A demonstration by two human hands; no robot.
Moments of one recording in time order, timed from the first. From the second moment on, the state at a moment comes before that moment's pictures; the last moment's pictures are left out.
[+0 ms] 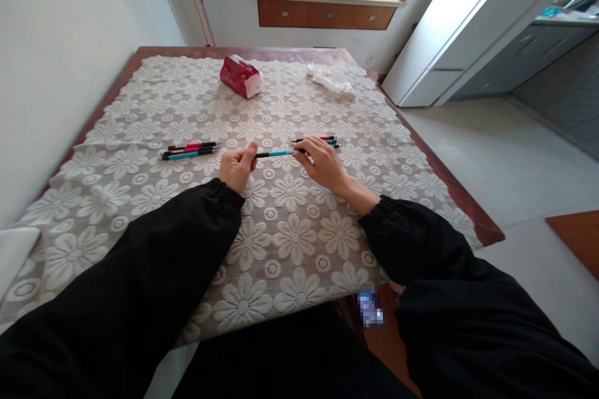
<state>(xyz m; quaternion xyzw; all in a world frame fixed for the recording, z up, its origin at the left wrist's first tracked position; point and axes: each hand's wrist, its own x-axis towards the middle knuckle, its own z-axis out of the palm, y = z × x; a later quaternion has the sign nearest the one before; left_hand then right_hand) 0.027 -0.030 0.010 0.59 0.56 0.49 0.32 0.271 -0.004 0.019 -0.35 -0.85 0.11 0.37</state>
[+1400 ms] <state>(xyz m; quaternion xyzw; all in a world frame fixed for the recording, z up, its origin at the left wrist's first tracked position) 0.033 -0.042 0.023 0.70 0.53 0.36 0.31 0.268 -0.003 0.034 -0.24 -0.44 0.75 0.42</state>
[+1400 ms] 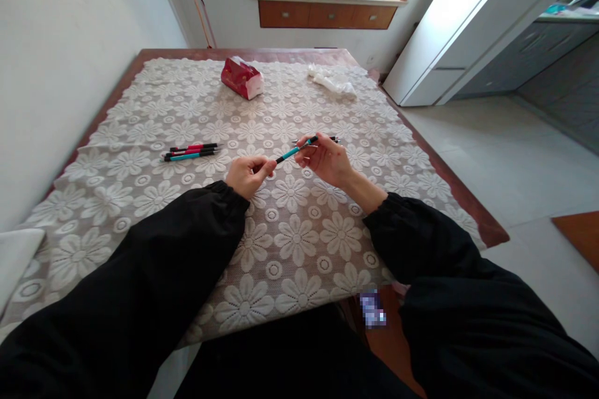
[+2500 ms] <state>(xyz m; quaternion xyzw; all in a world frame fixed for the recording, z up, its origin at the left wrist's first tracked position) 0.033 -0.030 0.016 0.53 0.53 0.51 0.43 0.266 -0.006 0.025 -0.34 -0.78 0.36 0.39</state>
